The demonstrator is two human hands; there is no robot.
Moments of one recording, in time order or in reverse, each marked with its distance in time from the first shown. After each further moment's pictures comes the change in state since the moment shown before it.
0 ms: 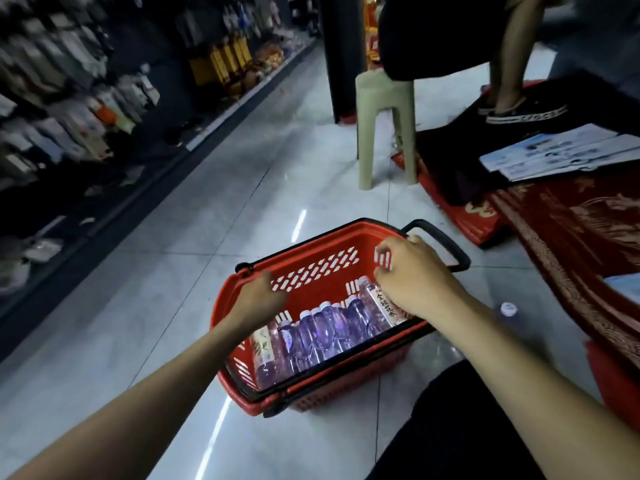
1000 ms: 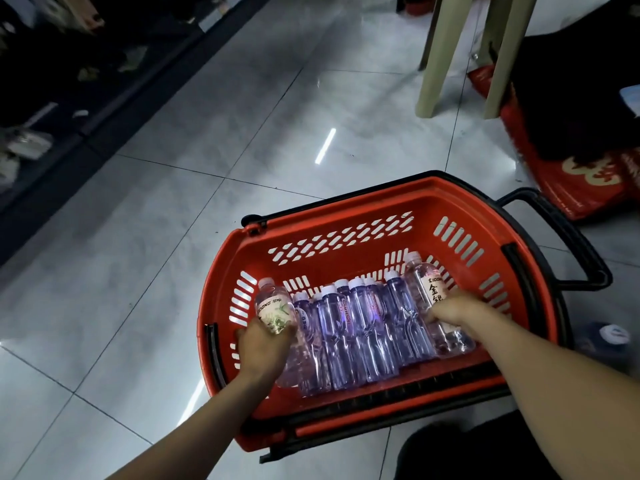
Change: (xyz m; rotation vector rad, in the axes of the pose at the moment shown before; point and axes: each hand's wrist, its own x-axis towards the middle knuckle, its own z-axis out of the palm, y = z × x) left_hand 0.060 -0.149 0.142 -0.433 0.139 -0.587; right_hand 0.160 0.113 0.195 0.120 -0.588 0.656
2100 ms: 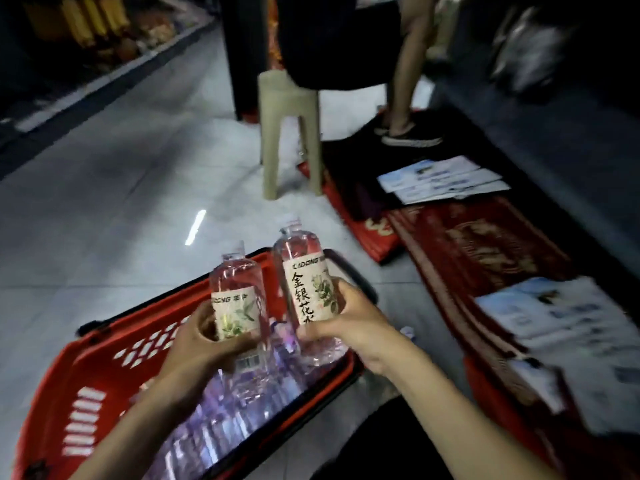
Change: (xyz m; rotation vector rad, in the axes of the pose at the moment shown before) left_hand -0.116 0.177 -0.011 -0.533 -0.667 0.455; right_hand -0.174 0.032 -0.091 0.683 0.084 -0.573
